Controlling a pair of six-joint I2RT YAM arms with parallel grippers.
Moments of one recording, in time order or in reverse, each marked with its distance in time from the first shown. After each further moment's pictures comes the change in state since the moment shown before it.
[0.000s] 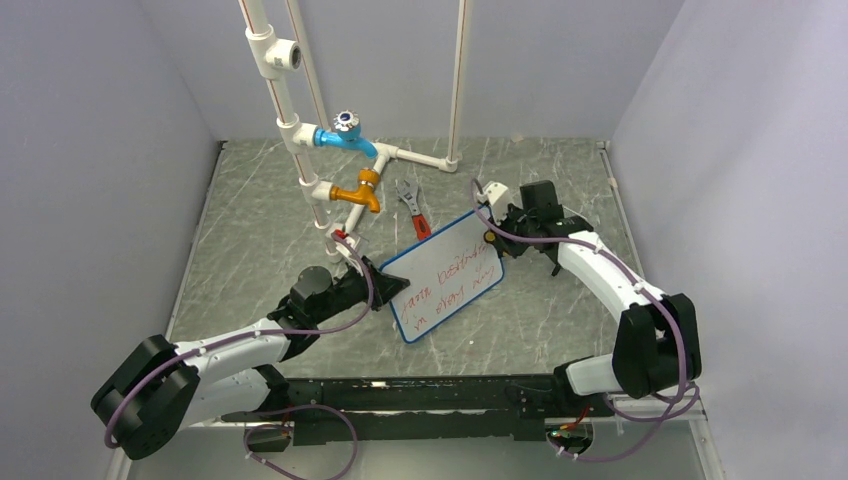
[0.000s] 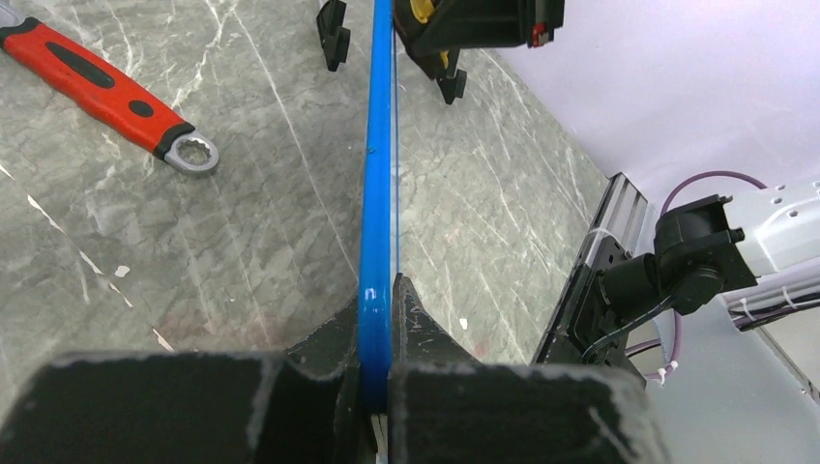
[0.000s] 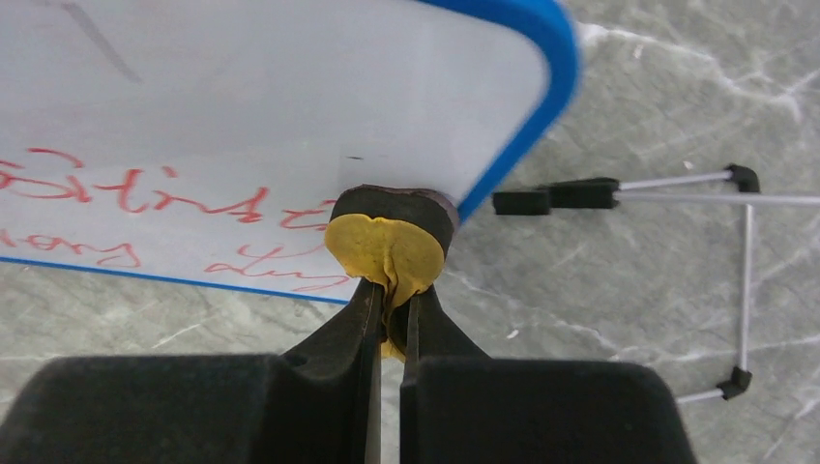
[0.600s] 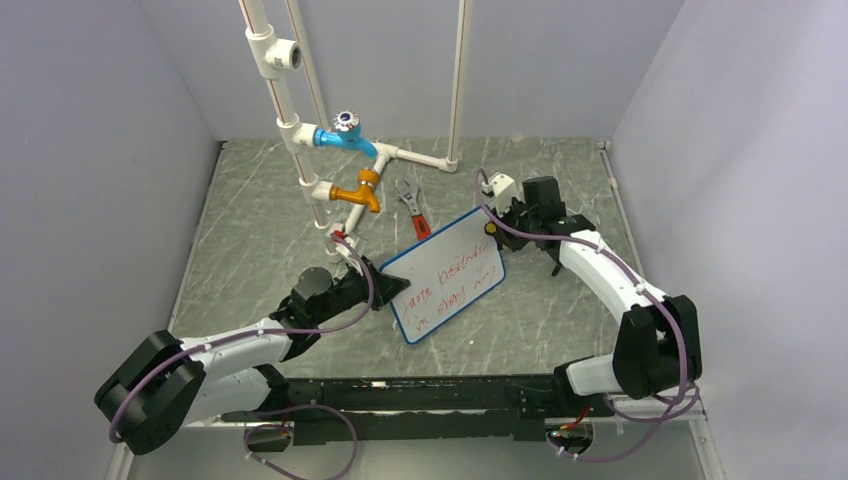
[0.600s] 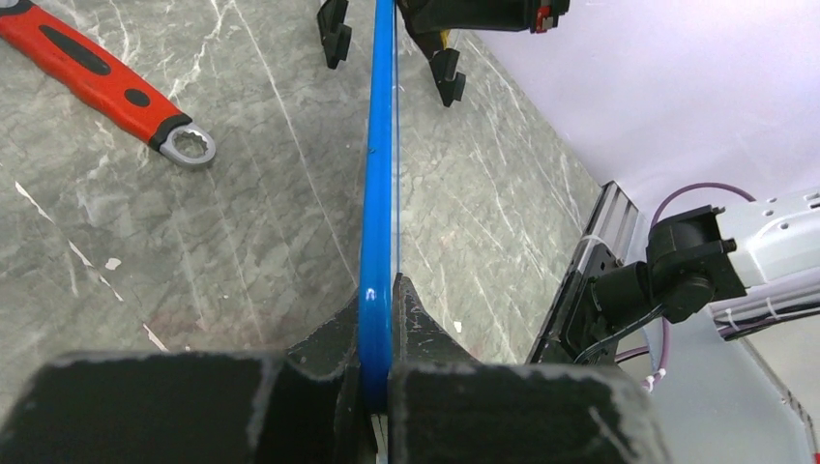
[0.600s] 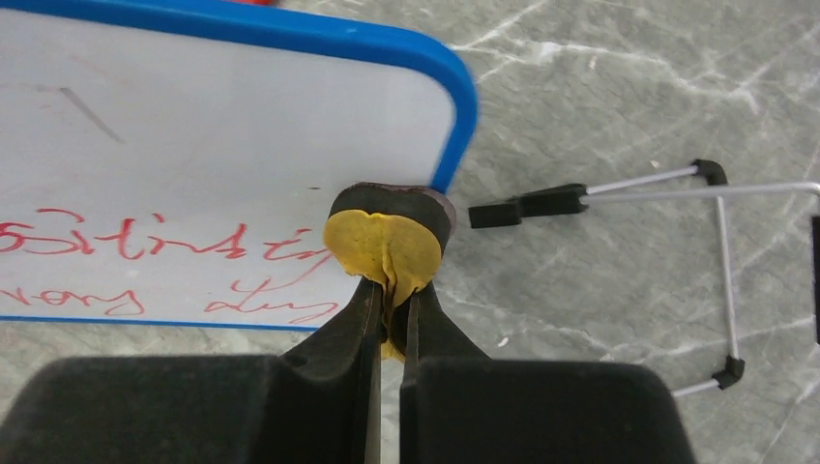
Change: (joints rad) left arm 0.003 0.030 -0.015 0.050 -0.005 -0.036; right arm -0.001 -0.007 0.009 0.039 0.025 0.083
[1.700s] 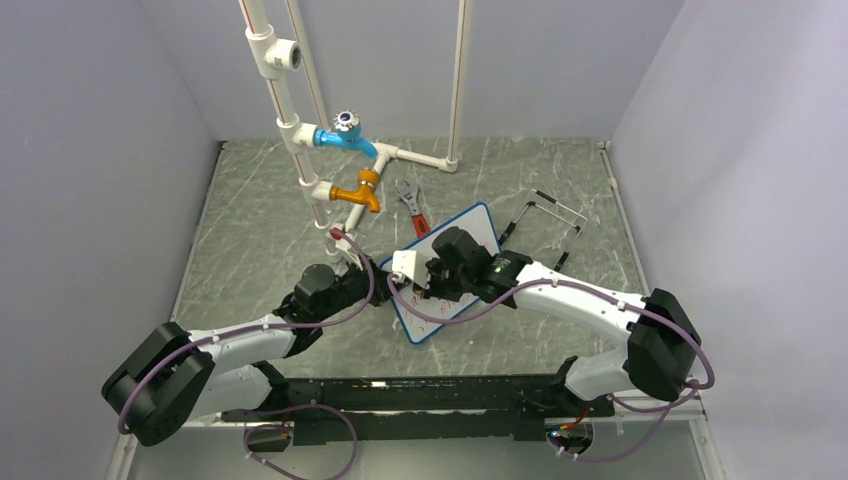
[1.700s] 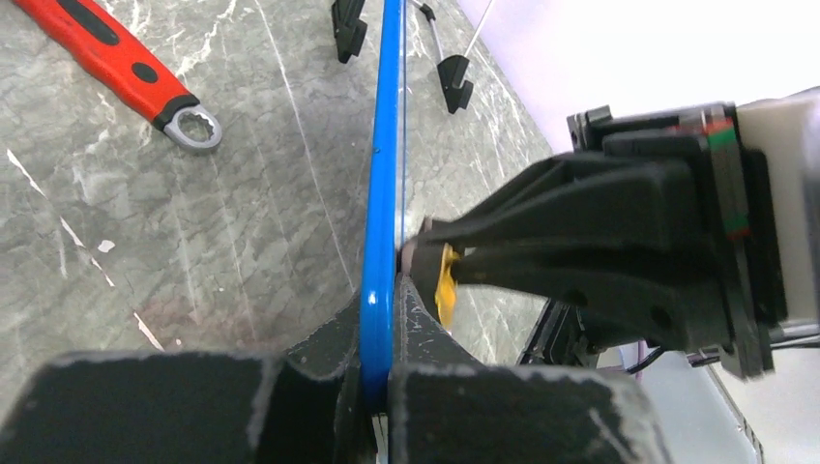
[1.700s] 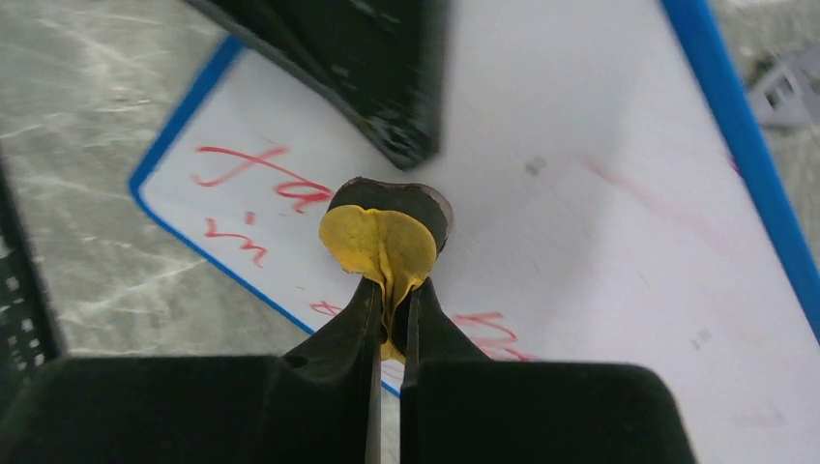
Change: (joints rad) left arm 0.016 0.054 0.013 0.016 -0.010 -0.100; right arm 0.646 0.002 -0.020 -0.021 0.097 -0.201
